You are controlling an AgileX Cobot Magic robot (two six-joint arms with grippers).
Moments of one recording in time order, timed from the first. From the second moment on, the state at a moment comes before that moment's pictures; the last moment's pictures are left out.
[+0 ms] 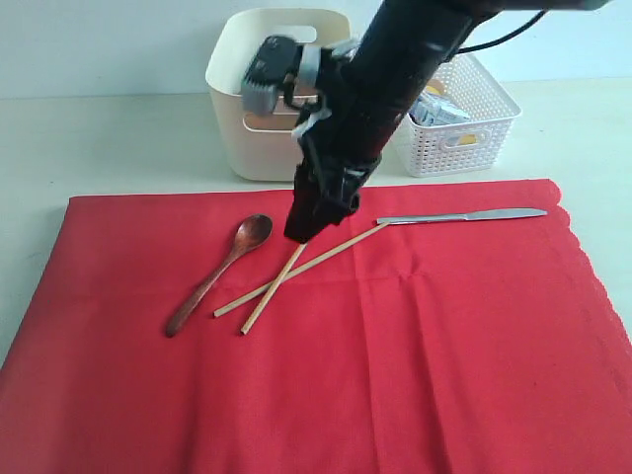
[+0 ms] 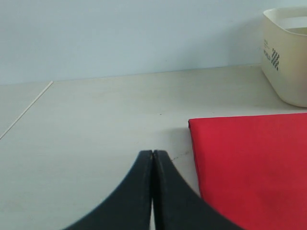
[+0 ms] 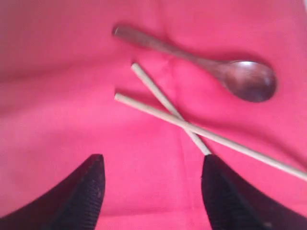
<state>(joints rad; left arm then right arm) 0.06 0.01 0.00 0.02 0.28 0.11 0.55 1.95 -1.51 0.47 1.08 -1.07</state>
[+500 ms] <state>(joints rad) 0.06 0.01 0.00 0.02 0.28 0.11 0.74 2.13 -1.51 0.21 0.85 -1.15</state>
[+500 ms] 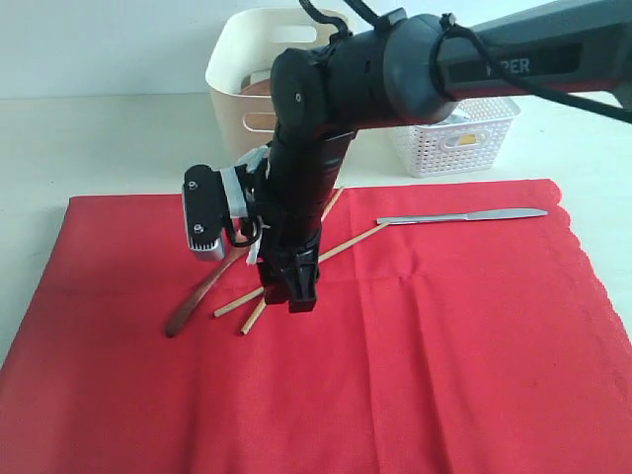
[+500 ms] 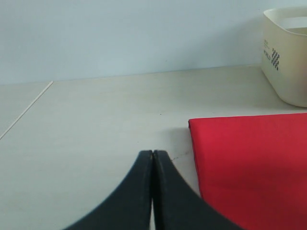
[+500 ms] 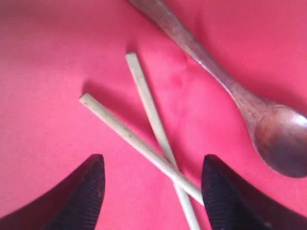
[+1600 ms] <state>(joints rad) 0.06 0.01 0.00 0.02 0.28 0.11 0.74 2.16 -1.51 0.16 0.82 -1.13</state>
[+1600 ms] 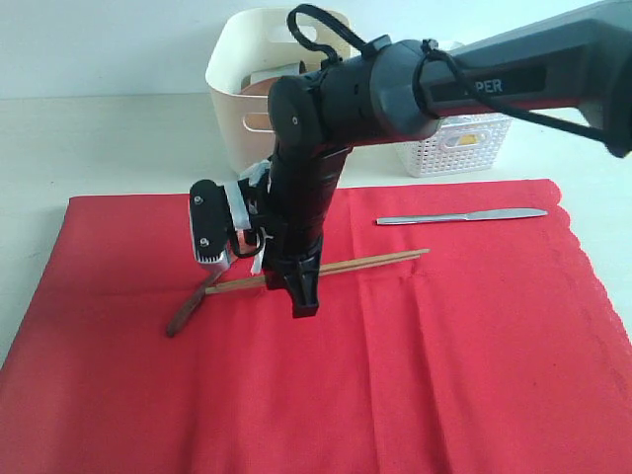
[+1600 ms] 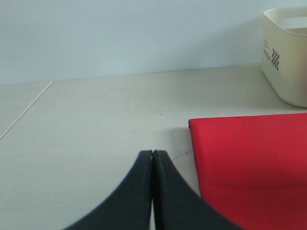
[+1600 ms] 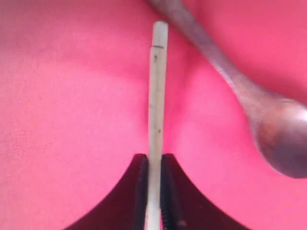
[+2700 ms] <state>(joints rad) 0.06 0.01 0.00 0.02 0.28 0.11 0.71 2.18 -1.80 0.21 -0.03 -0.92</state>
